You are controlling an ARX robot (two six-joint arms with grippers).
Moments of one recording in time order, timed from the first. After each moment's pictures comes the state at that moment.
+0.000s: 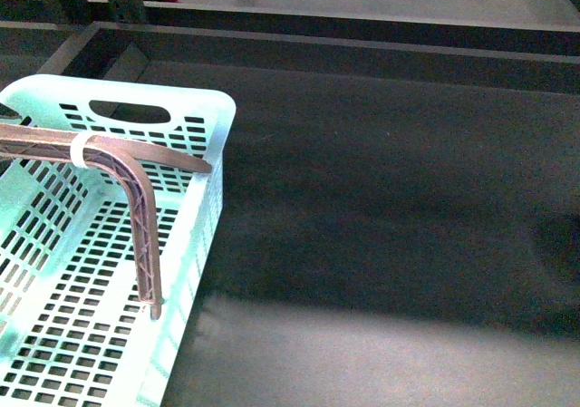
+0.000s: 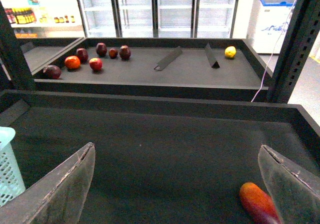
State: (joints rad) left arm -0.07 1.54 0.49 0.43 0.04 -1.31; right arm 0.00 0.00 0.02 0.00 0.00 0.00
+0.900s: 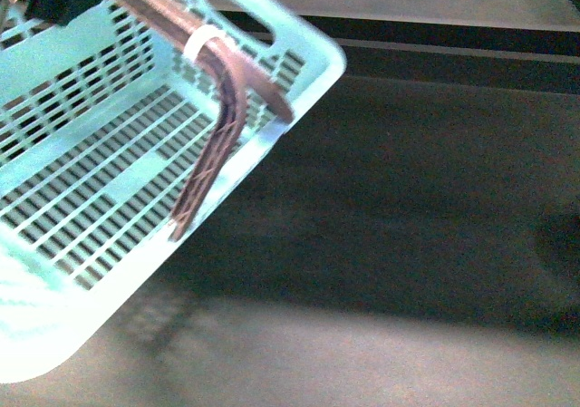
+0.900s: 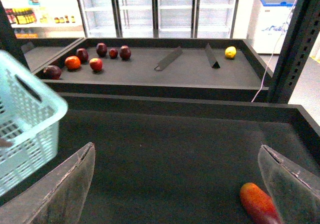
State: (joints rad) left arm -0.36 1.59 0.92 0.20 0.01 -1.09; right arm 0.00 0.00 0.02 0.00 0.00 0.00
